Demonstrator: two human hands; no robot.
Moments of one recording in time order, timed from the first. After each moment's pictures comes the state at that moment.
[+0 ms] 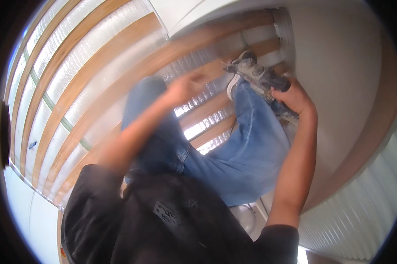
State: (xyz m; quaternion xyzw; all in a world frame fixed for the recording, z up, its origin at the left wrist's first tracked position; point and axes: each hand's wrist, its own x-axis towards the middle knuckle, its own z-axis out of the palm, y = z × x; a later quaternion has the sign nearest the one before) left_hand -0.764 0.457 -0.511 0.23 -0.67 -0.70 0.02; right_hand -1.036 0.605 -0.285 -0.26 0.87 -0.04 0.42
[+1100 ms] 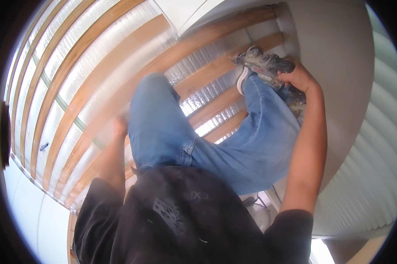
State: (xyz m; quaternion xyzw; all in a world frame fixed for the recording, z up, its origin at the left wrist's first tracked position) left_hand -0.412 0.412 -0.695 0.60 -0.70 -0.34 -0.19; right_hand -1.039 0.591 -0.292 -0.25 0.87 -0.08 0.42
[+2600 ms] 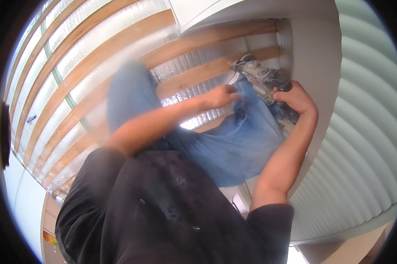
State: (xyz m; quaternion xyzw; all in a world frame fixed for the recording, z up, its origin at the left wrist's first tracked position) left_hand -0.822 0.529 -0.456 0.21 -0.60 -0.76 -0.10; right_hand -1.040 0.602 -0.253 -0.21 0.85 -0.06 0.48
